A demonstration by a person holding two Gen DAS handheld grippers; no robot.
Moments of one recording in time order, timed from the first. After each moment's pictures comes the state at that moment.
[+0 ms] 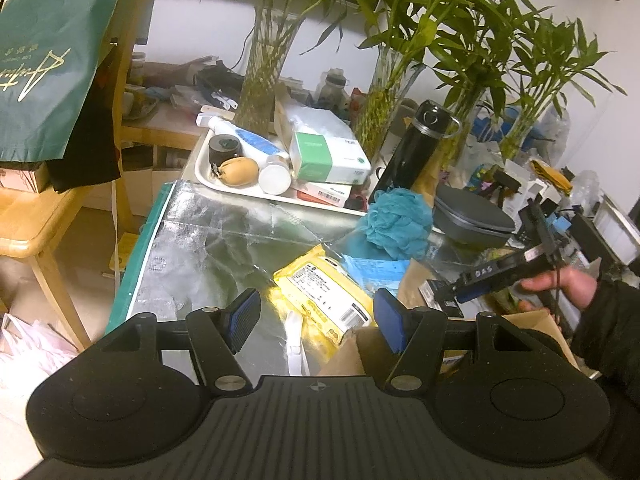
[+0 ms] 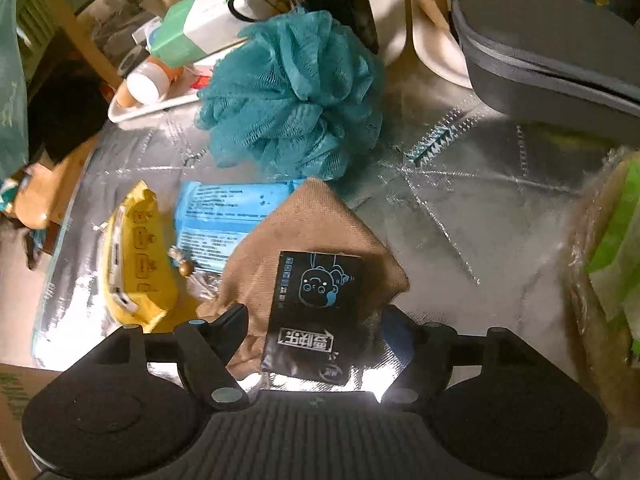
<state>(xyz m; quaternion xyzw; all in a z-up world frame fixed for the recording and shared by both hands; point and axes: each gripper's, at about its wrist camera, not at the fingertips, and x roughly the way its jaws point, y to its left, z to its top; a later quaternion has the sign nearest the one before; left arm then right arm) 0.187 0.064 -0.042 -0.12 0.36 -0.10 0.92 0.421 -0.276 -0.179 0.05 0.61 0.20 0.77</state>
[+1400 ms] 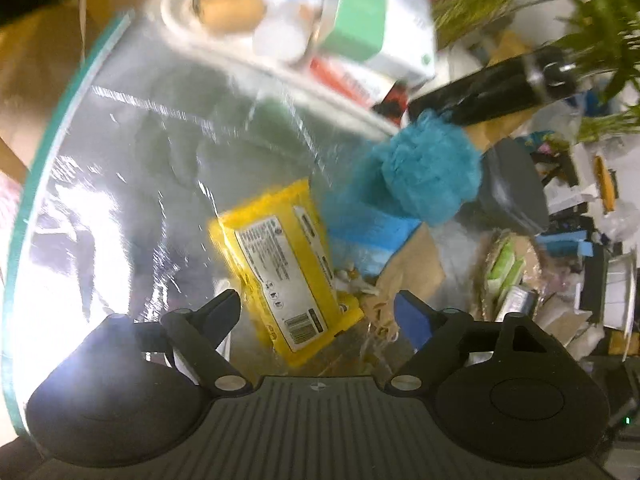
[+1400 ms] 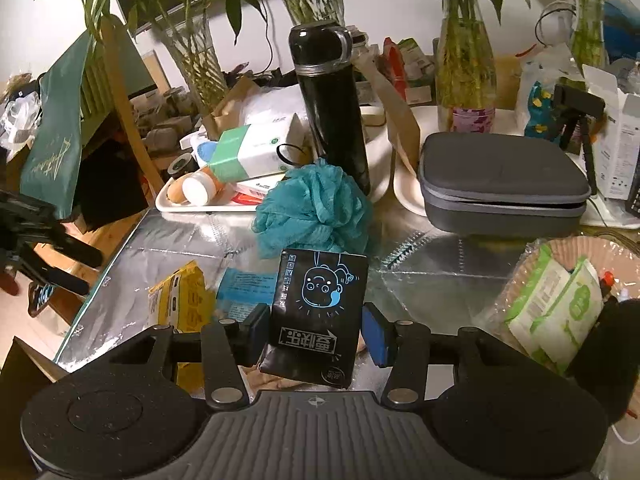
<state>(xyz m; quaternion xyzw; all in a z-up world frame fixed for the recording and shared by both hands) 0.375 0.047 -0.104 -0.27 0.64 -0.09 0.71 0.344 -0.314 -0.090 0.06 0.43 0.19 0.88</state>
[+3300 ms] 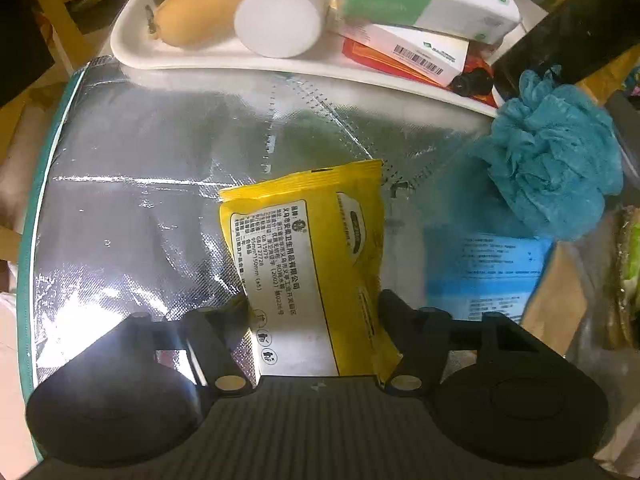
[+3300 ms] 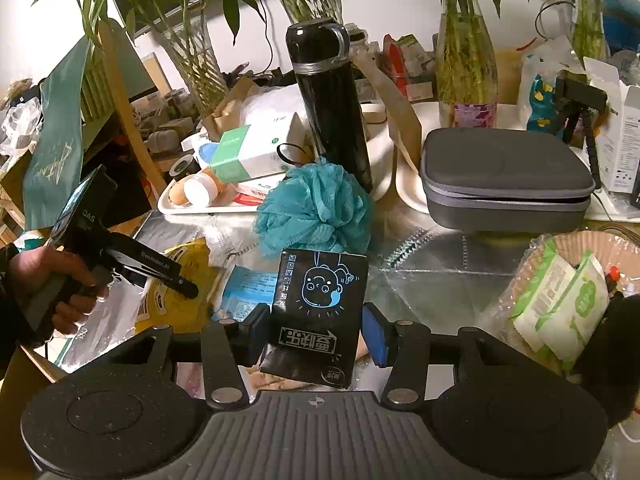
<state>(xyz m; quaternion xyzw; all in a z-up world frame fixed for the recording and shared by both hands) 0.431 0.008 -0.184 -0.09 0.64 -0.04 0.76 0.345 -0.315 -0.091 0.07 0.43 0.20 0.88</state>
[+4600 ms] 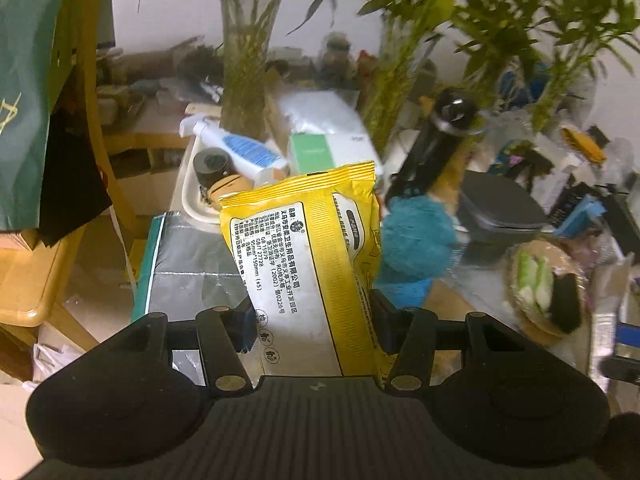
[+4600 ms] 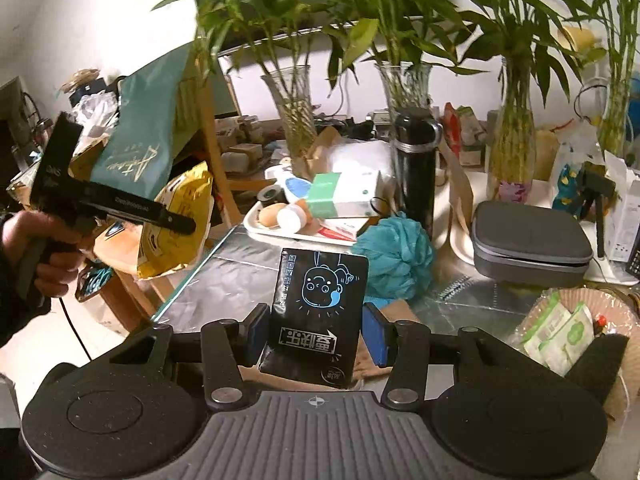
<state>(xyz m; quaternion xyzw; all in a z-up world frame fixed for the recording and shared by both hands) 0.297 0.040 0.001 -0.06 0.44 -0.09 0.89 0.242 -0.288 0.010 0.03 0.36 0.26 0.89</state>
